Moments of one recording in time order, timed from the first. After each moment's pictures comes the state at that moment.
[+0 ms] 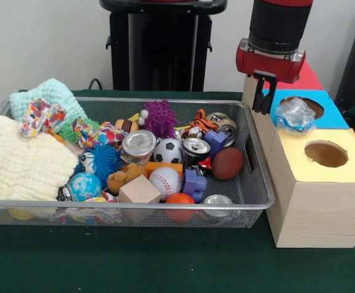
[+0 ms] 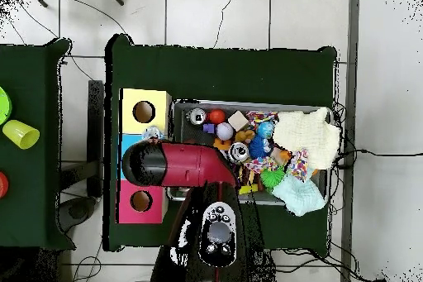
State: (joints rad) arm 0.03 -0.67 -0.09 1.69 0.06 0.52 2.10
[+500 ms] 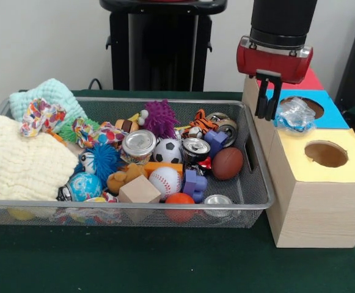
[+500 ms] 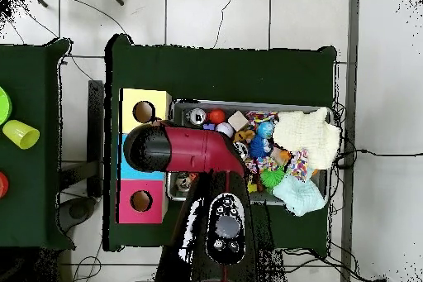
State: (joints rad) arm 0.01 -0.67 -0.09 1.60 0.06 0.52 2.10
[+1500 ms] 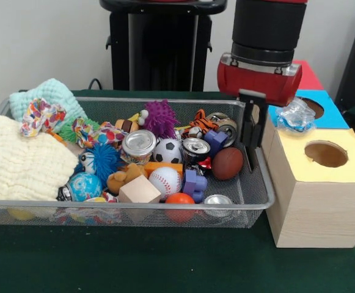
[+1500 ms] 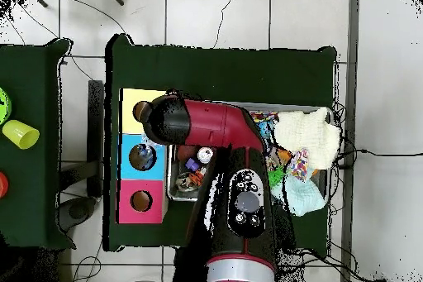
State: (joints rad) arm -0.04 -0.59 -0.09 1.43 0.06 0.52 2.10
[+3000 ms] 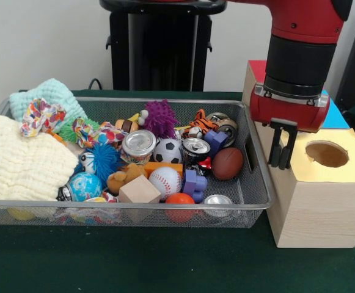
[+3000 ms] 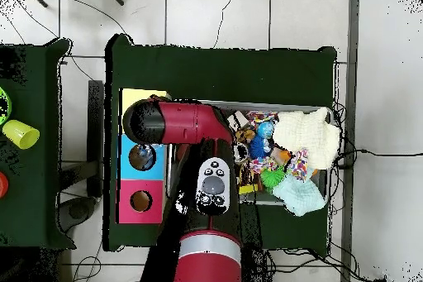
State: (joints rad) arm 0.04 -0.49 -0.10 1.38 0.06 0.50 2.10
